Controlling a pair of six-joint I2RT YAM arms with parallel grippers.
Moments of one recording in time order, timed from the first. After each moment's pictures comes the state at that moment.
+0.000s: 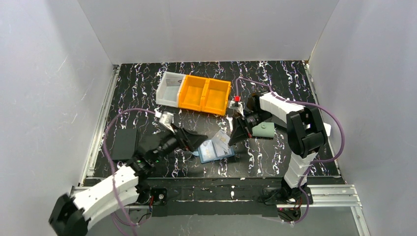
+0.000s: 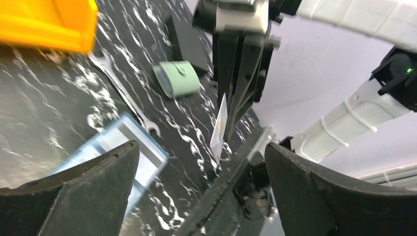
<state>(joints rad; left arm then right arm) -0.80 0.84 0.27 0.54 0.11 -0.82 0.42 1.85 1.28 -1.47 -1.41 -1.25</state>
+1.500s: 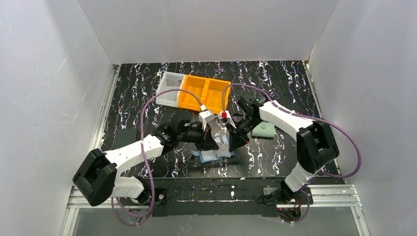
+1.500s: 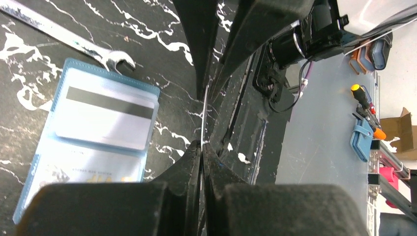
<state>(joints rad) -0.75 1.30 0.72 0.04 0.66 -0.29 0.57 1.64 1.18 -1.08 -0.98 -0.96</state>
